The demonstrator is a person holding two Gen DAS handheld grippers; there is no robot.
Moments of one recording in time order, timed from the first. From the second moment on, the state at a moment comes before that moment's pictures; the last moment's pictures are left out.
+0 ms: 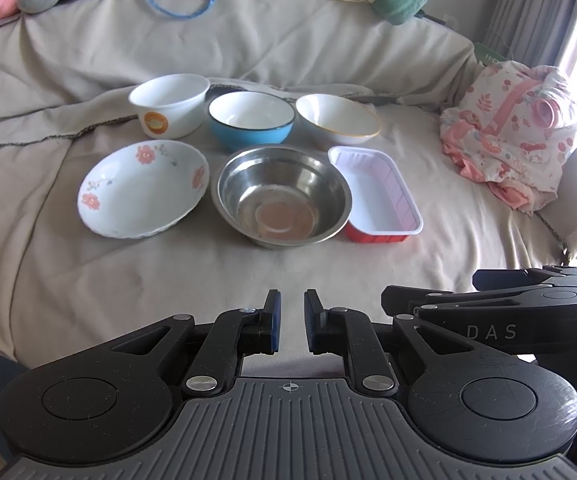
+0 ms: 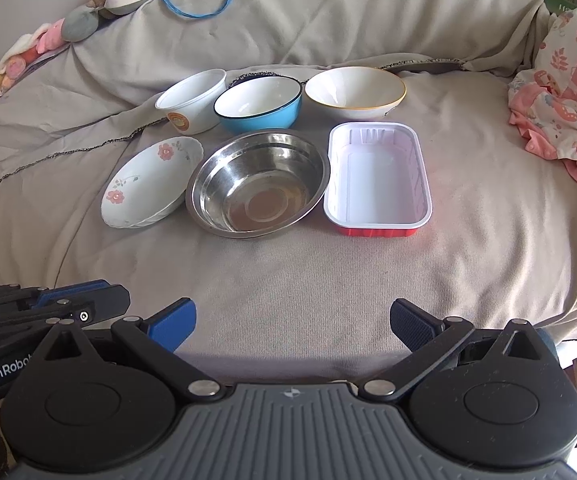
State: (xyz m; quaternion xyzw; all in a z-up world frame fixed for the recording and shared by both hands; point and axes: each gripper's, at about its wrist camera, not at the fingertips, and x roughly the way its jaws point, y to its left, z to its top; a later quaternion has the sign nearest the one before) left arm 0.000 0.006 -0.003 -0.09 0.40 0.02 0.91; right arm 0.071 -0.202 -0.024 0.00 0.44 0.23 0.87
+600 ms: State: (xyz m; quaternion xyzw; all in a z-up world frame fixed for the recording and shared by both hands) left arm 0.001 0.007 -0.003 -0.09 0.40 0.03 0.91; right arm 0.070 -0.201 -0.023 0.00 0.44 0.23 0.87
